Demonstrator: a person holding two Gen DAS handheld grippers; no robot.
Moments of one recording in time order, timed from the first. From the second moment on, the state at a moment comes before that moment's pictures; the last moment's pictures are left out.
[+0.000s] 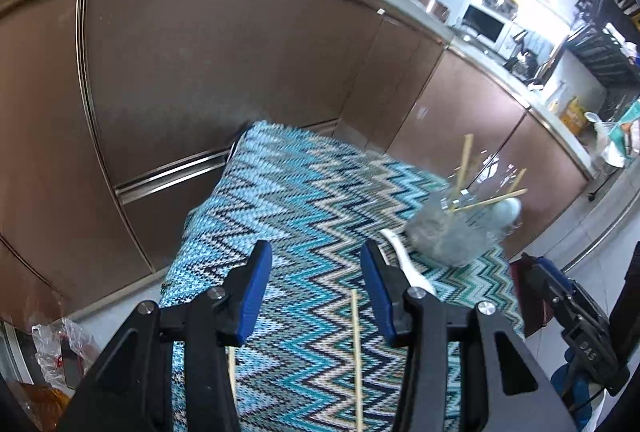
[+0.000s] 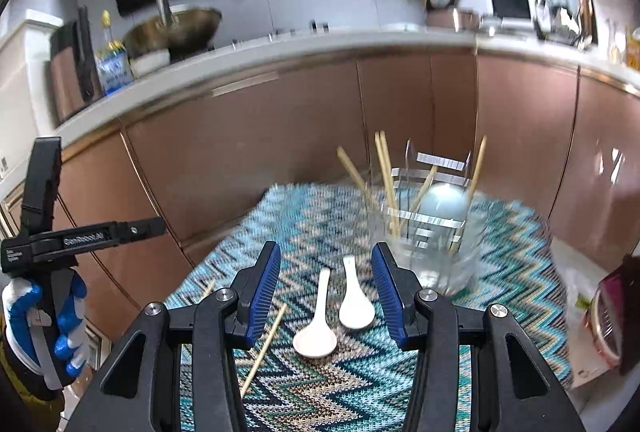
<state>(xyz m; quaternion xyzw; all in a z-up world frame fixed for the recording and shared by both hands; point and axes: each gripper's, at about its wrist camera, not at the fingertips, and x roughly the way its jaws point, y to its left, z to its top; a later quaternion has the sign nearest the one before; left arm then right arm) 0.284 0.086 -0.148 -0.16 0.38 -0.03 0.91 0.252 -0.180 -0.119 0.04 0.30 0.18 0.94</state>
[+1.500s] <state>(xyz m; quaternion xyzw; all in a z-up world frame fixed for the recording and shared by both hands) 0.358 0.127 -0.283 -0.12 0.60 -0.05 0.79 0.432 -0.093 -0.264 -0.13 0.52 0.17 0.82</state>
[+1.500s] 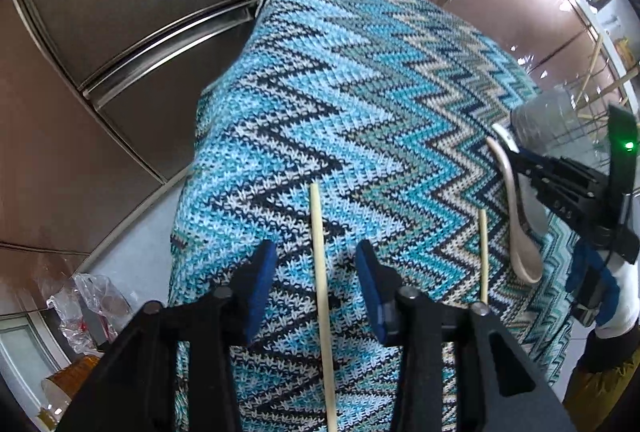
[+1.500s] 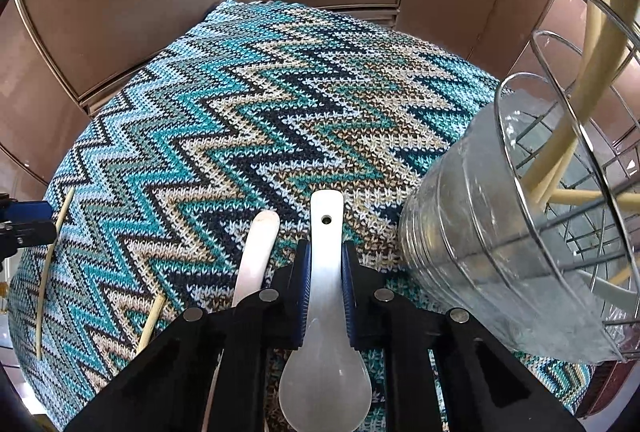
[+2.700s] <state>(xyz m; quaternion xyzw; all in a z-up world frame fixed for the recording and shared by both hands) 0.249 0.099 -0.185 -0.12 0.43 -0.05 0.89 0.210 -0.193 -0.170 -0.03 0.35 0.21 0.91</state>
